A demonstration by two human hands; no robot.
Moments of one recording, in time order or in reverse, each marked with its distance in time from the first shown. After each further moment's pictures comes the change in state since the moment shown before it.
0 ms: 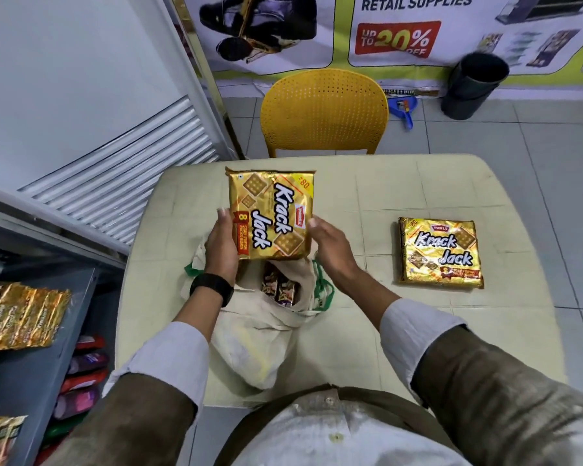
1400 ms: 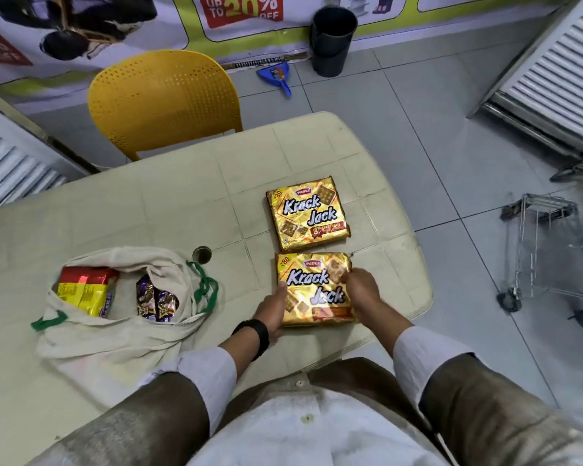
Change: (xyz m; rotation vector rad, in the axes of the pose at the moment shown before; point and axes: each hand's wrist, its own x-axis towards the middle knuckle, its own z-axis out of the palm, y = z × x) left_hand -0.119 -0.190 0.233 0.553 -0.534 -0.672; right_hand -0.111 0.150 -0.257 -0.101 0.518 0.687
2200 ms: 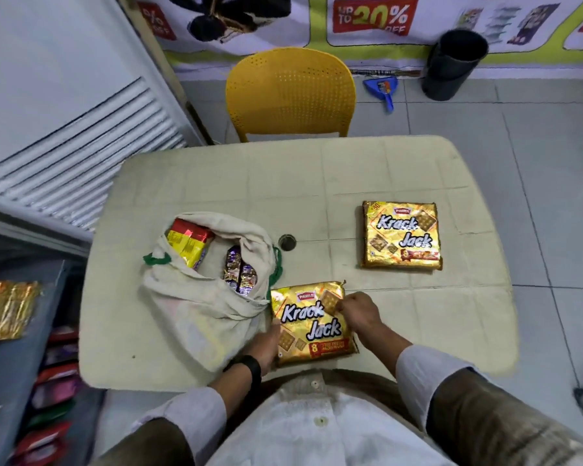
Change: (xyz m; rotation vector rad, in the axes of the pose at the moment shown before) left_hand -0.007 -0.131 -0.128 -0.196 0.224 -0.096; right_hand -0.065 -0.032 0.128 -0.367 -0.267 -0.176
